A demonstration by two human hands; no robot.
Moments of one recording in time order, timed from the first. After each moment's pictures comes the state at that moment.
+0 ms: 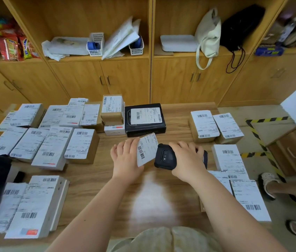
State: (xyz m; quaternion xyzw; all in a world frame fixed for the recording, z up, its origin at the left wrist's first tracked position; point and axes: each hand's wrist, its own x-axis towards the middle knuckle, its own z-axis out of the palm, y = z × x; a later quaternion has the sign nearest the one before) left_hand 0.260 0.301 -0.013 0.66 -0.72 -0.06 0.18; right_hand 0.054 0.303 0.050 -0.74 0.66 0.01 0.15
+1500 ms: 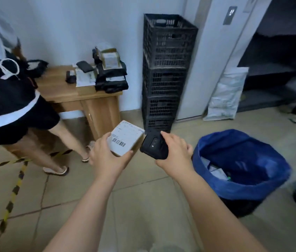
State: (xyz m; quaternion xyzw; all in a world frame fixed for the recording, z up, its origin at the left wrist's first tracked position) left_hand -0.250 0.820 0.087 0.08 -0.90 -0.40 0.15; right_hand -0.216 1.019 0.126 0.07 0.97 -0.23 -0.04
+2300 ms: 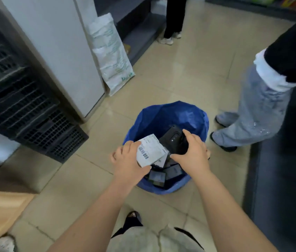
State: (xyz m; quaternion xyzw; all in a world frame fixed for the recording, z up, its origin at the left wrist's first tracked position) left_hand -0.436 1.267 -0.008 -0.43 -0.88 -0.18 -0.10; right_hand -0.272 1.385 0.047 0.56 0.76 -0.31 -0.09
